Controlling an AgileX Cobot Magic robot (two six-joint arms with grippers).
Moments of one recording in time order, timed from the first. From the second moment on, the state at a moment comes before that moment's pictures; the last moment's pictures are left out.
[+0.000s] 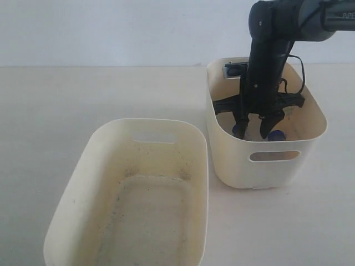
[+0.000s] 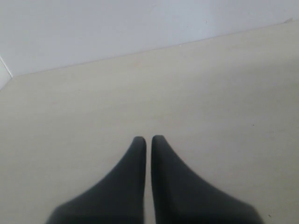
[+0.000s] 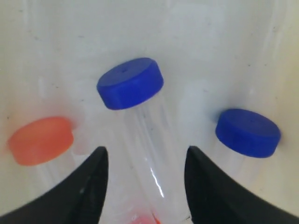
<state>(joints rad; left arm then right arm) -0.04 0.00 0.00 0.21 0.34 -0.03 0.23 2.19 -1.69 0.03 1.21 0.18</state>
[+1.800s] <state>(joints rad) -0.04 0.00 0.00 0.21 0.34 -0.03 0.26 1.73 -1.70 0.30 1.22 0.01</state>
